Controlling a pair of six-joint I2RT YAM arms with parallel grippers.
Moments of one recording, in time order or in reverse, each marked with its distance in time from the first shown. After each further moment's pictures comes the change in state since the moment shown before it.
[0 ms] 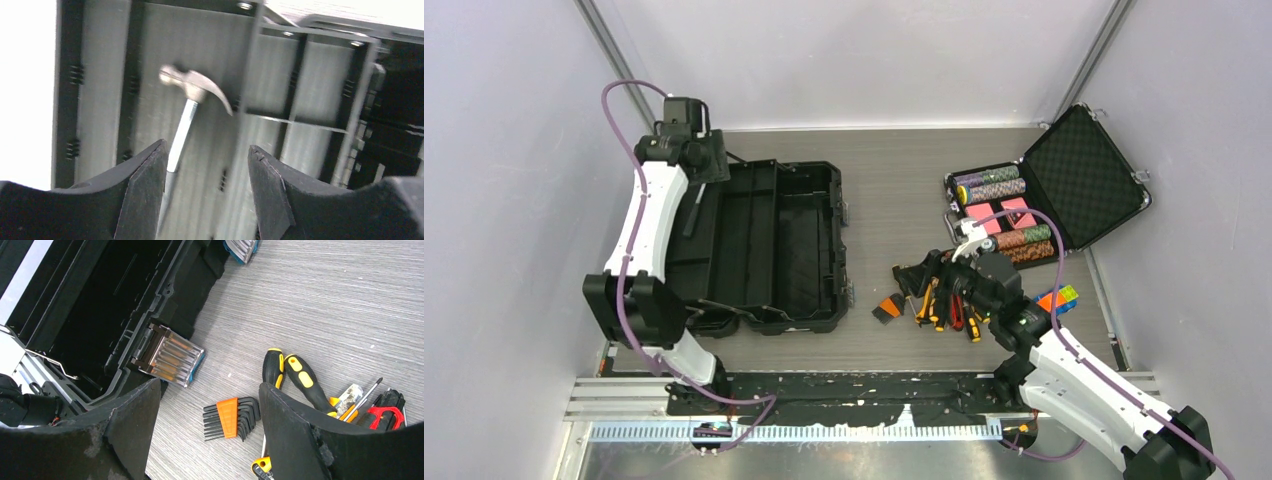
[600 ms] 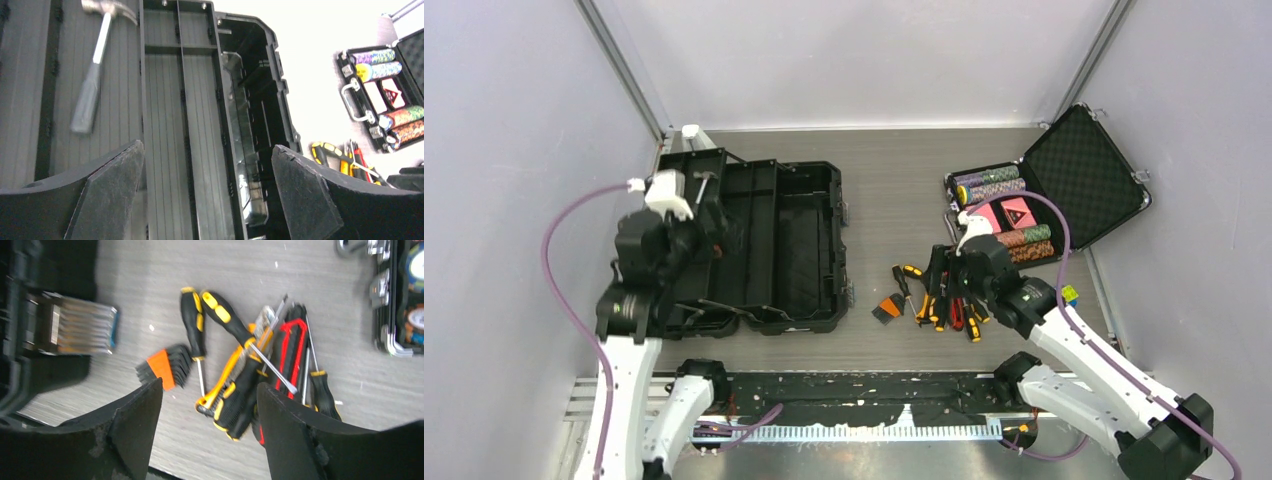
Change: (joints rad) left arm -0.033 -0.857 -0.612 0.264 0.338 -0.117; right arm -0.007 0.109 0.250 -0.501 0.218 -0.021
